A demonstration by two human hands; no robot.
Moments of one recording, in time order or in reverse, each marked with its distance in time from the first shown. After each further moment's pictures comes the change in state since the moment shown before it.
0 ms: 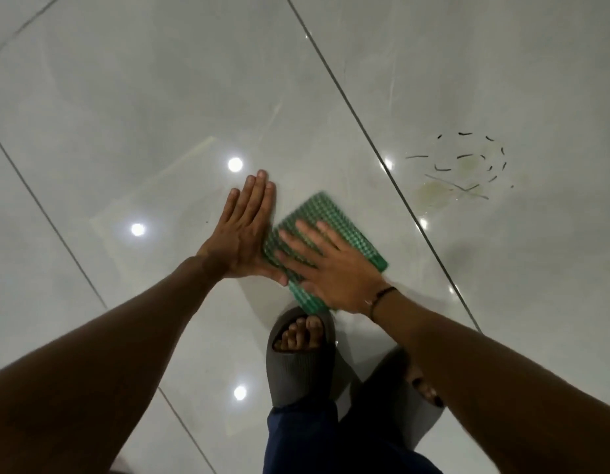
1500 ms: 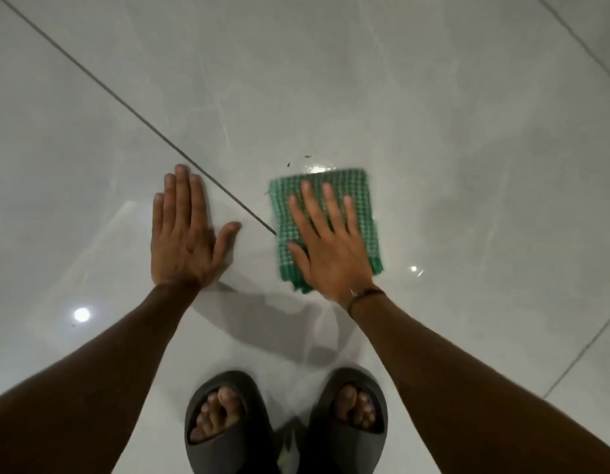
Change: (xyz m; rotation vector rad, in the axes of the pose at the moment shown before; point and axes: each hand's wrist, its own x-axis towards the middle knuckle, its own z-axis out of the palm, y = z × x) left_hand 0.143 0.097 -0.003 0.159 0.505 -0.084; right_hand -0.101 0.117 -0.018 0.068 0.168 0.883
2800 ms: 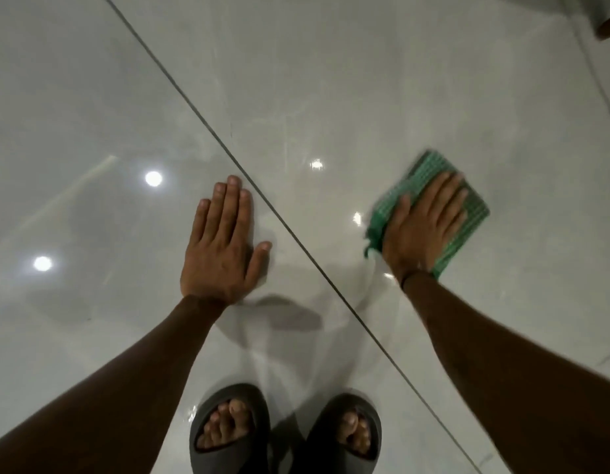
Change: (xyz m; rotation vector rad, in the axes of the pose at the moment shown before) left_hand -0.001 -0.011 0.006 -0.108 0.020 0.063; right_hand 0.087 0.051 -0.033 0.001 0.068 0.715
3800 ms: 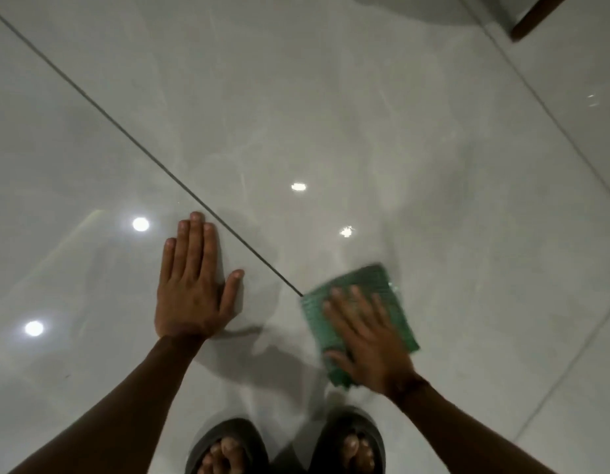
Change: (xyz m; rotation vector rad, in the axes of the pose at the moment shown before) left_hand 0.016 0.049 0.000 0.042 0.004 0.146; right_hand -0.160 0.158 0.041 -0.074 -0.120 -0.751
